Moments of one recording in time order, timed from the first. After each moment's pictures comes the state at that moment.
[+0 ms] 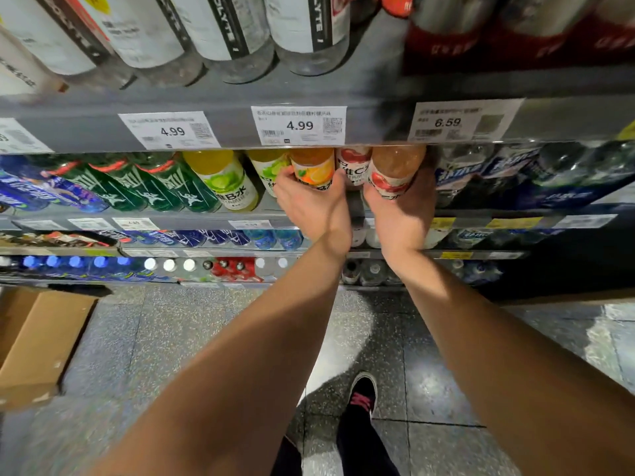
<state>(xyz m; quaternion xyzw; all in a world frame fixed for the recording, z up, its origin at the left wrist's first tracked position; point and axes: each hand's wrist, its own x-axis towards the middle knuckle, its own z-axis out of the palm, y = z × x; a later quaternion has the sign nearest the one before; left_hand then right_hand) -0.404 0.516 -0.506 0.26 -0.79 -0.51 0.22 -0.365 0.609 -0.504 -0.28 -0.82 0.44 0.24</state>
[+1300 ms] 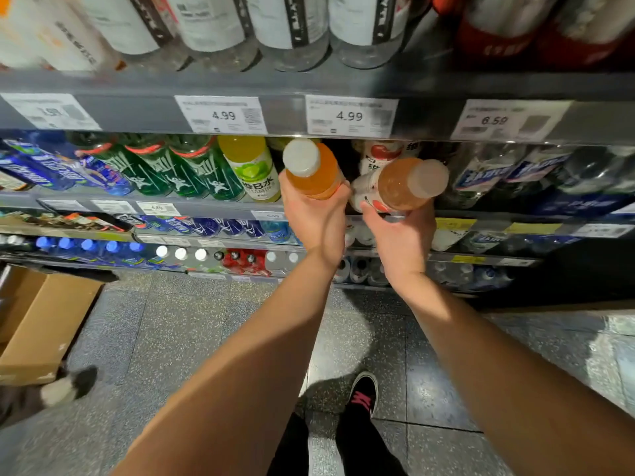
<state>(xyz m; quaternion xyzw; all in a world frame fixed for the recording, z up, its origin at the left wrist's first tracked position) -0.372 0.468 -0.483 0.23 -0.72 -0.64 0.15 -0.332 0.568 -0.504 -0.26 -0.79 0.51 0.22</state>
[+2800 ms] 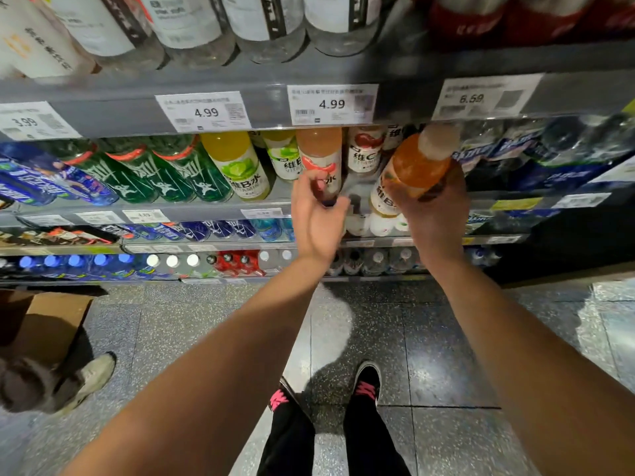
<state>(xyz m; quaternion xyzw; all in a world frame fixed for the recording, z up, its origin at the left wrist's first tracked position) -0.355 0.458 -0.501 0.03 -0.81 -0.58 0.06 -0.314 0.614 -0.471 -0.22 -0.79 0.54 0.20</state>
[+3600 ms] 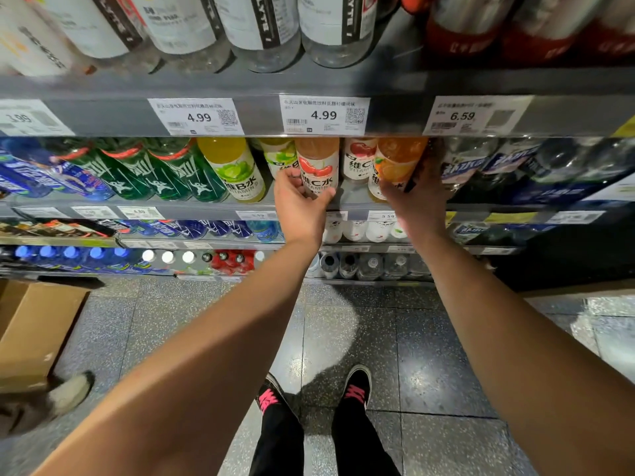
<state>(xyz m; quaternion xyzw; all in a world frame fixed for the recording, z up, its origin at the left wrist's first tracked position) -0.393 0.459 -0.519 0.15 -0.82 -0.55 0.06 -0.364 0.635 -0.504 -0.21 -0.83 0.51 0.11</state>
